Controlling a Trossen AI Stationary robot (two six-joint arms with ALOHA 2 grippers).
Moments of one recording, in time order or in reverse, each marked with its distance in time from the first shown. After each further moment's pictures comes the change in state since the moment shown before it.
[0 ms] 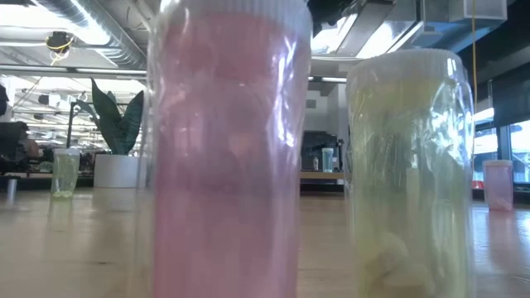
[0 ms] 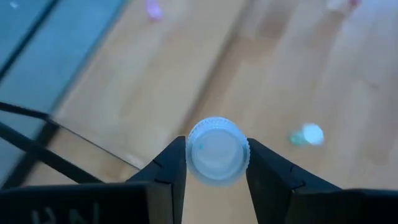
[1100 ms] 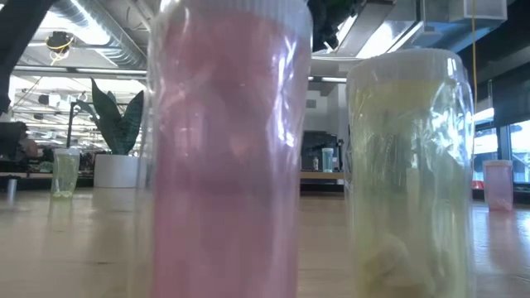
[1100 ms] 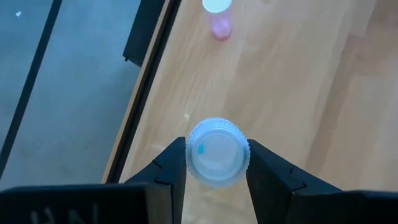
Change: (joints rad) left arm 0.367 0.487 0.278 0.091 0.162 0.482; right arm -0.068 0.000 0.000 0.082 0.455 0.314
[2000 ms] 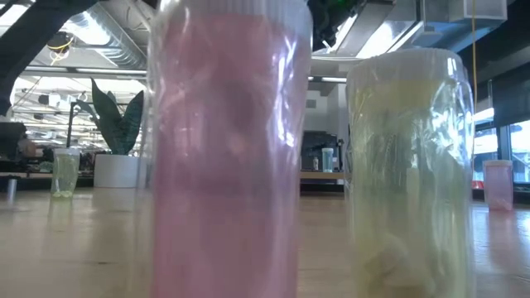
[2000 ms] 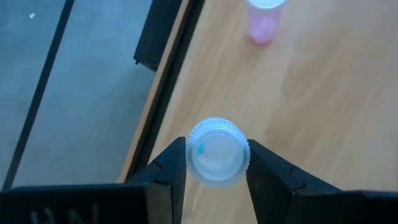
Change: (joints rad) left arm 0.041 0.134 0.000 0.148 -0.028 0.045; right arm -0.012 0.000 0.000 0.000 -0.002 -0.105
